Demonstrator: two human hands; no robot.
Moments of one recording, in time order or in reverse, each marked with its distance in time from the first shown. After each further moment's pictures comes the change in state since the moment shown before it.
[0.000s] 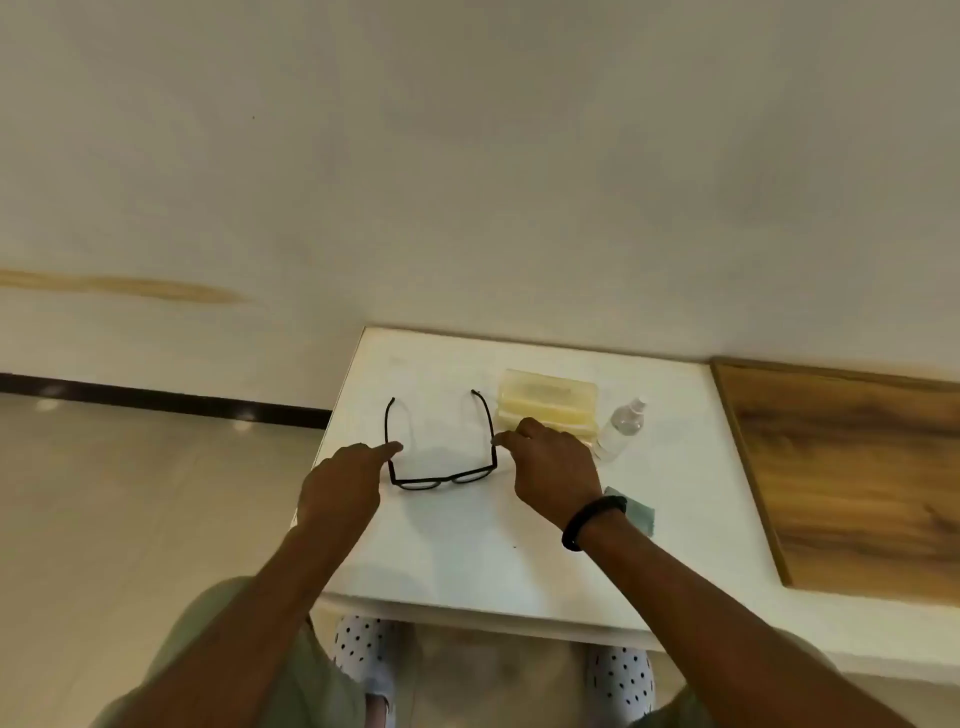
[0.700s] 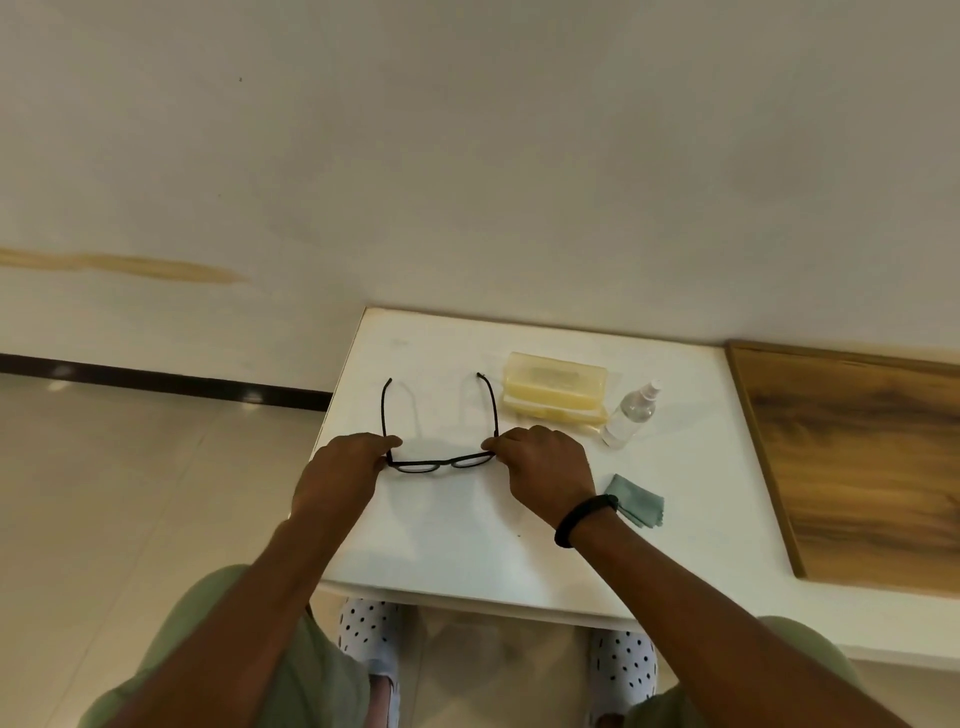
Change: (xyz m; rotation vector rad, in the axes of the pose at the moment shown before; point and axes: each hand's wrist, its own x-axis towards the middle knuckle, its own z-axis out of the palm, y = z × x) left_hand 0.006 -0.007 0.011 -0.244 0.026 0.007; right_hand 0.000 0.000 0.028 0.005 0.113 -0.091
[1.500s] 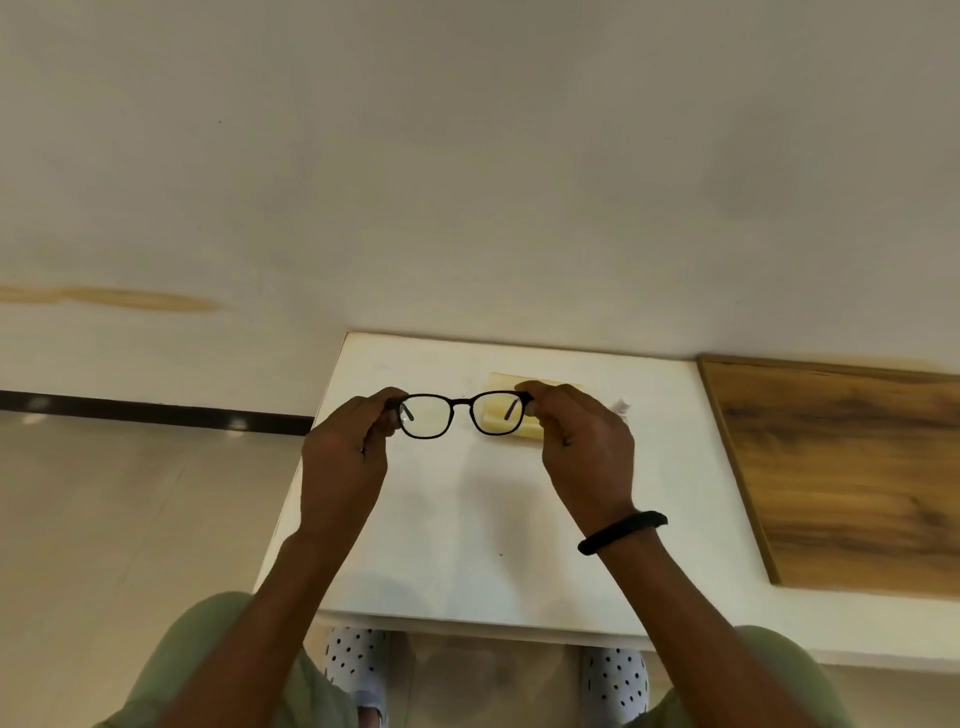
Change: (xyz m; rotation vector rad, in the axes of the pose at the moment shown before) left_hand -0.008 0.067 -0.040 -0.476 0.522 0.282; right_hand -0.003 0.004 -0.092 0.344 0.567 0.207
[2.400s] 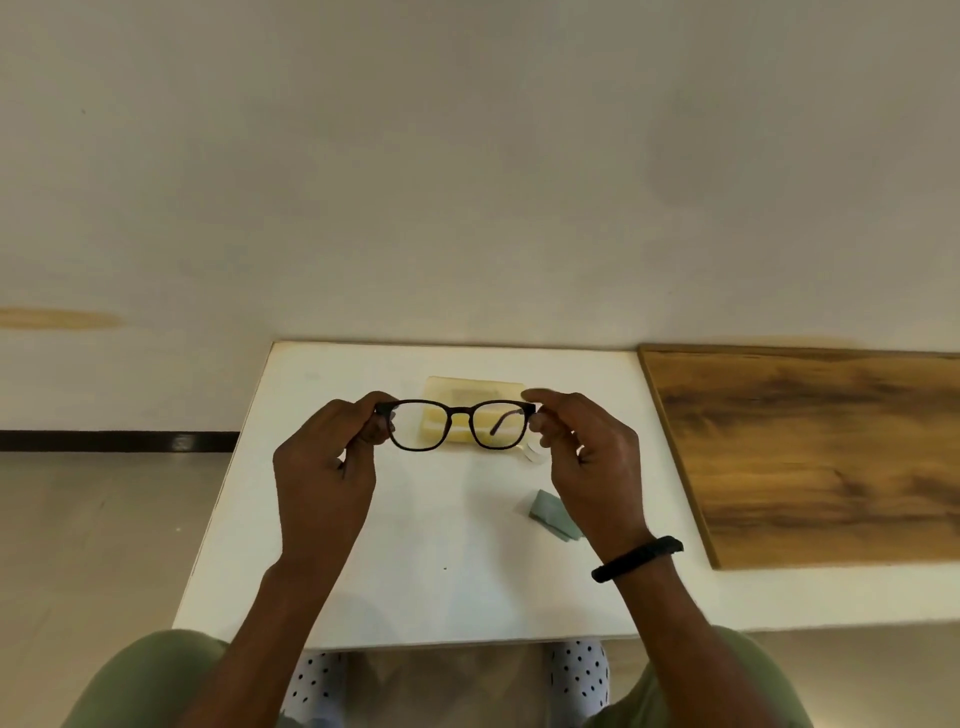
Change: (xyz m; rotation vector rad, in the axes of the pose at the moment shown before) left_hand 0.002 0.050 0.035 -0.125 0.065 0.096; right_hand -0.007 0.038 -0.051 0.240 -0.001 0.125
